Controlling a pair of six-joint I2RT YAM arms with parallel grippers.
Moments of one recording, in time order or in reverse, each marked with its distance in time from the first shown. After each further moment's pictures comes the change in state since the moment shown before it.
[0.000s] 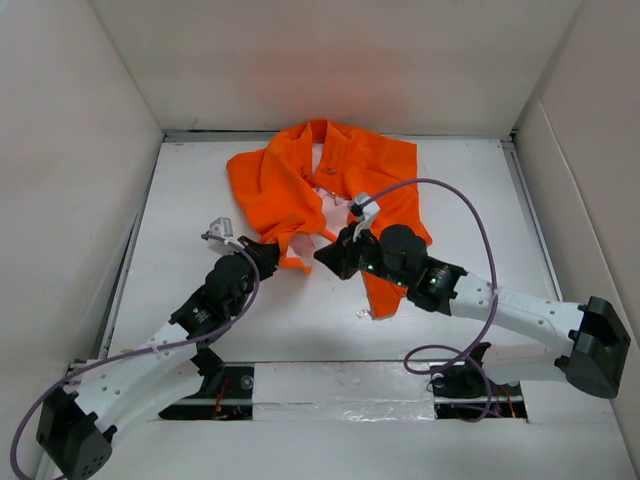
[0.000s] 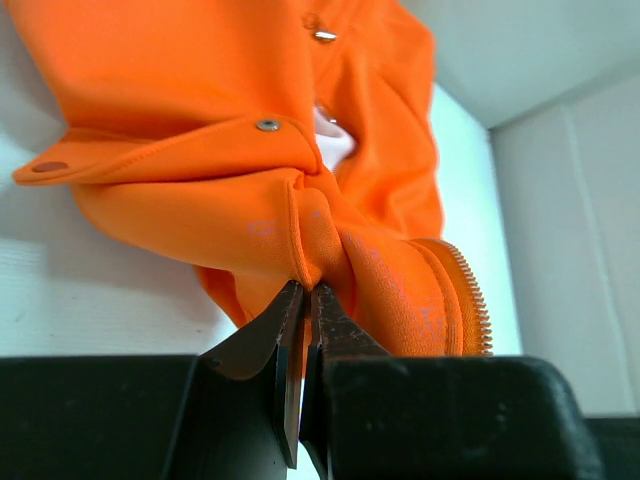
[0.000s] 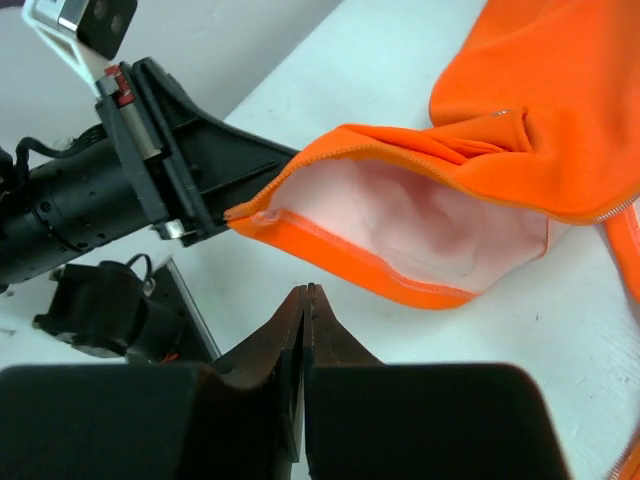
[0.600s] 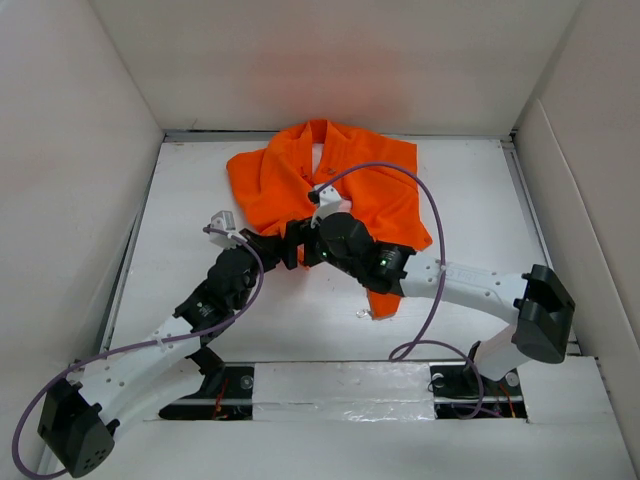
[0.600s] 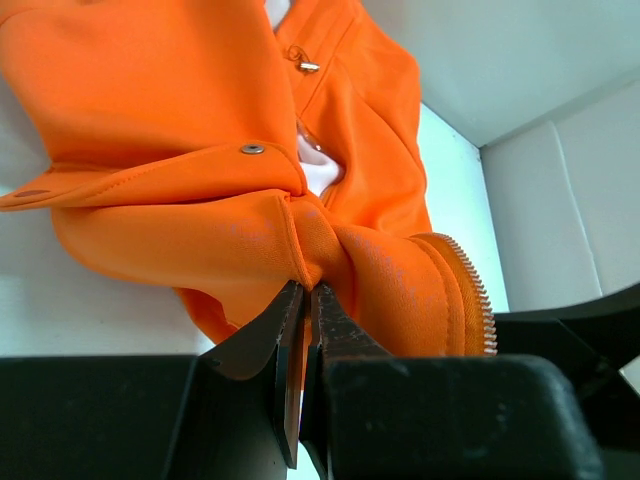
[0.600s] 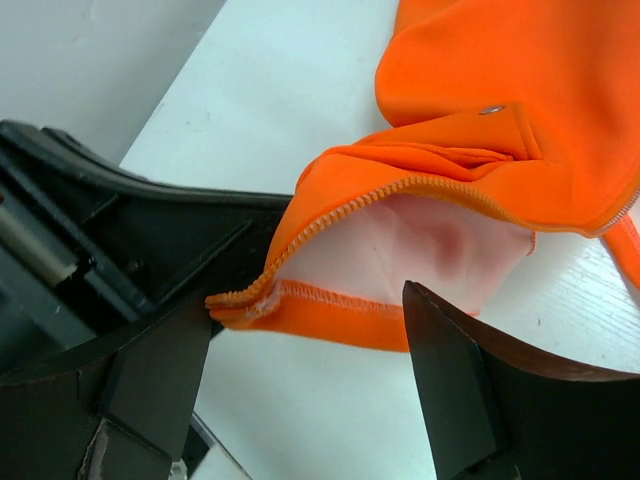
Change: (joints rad) left arm 0.000 0.106 0.057 0.062 -0.042 0.039; right arm 0.114 0.328 0.358 -0.228 0.333 0.063
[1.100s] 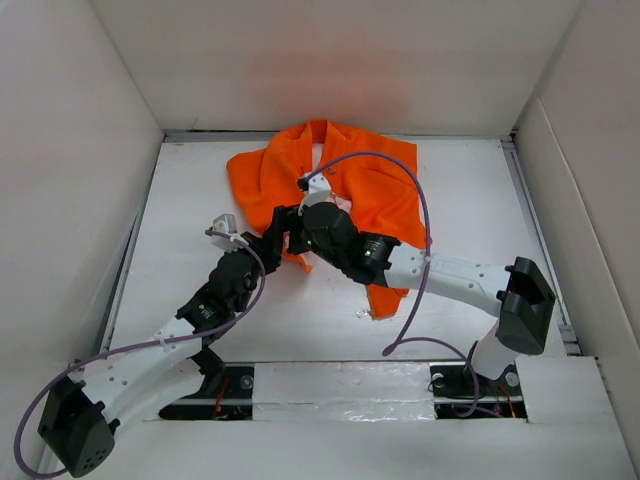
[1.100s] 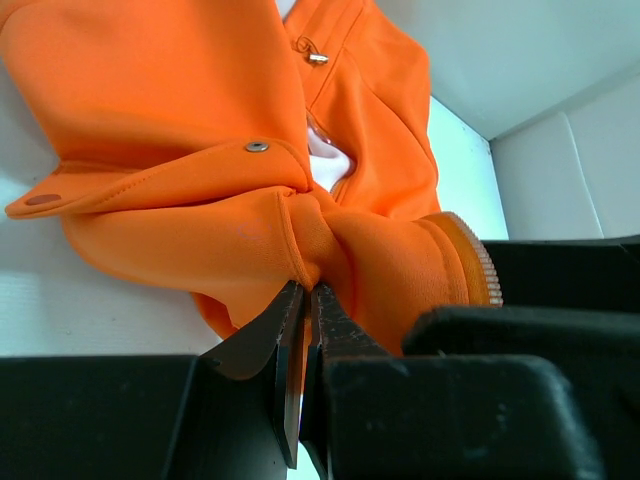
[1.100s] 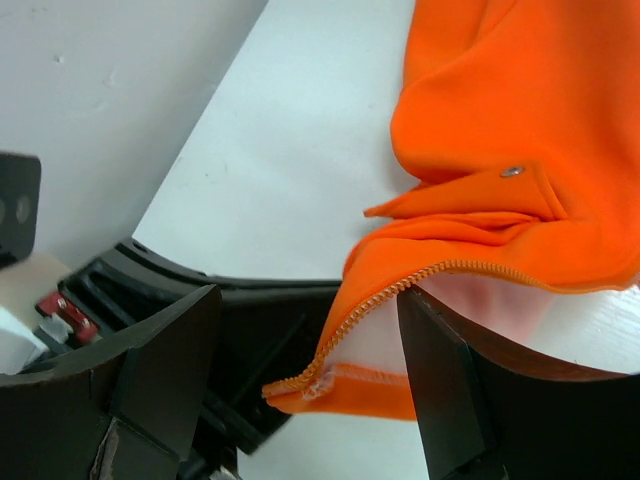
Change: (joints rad) left arm 0.000 0.002 -0.043 0.055 0.011 0.020; right arm 0.007 0.104 0.153 -0.019 0.065 0.061
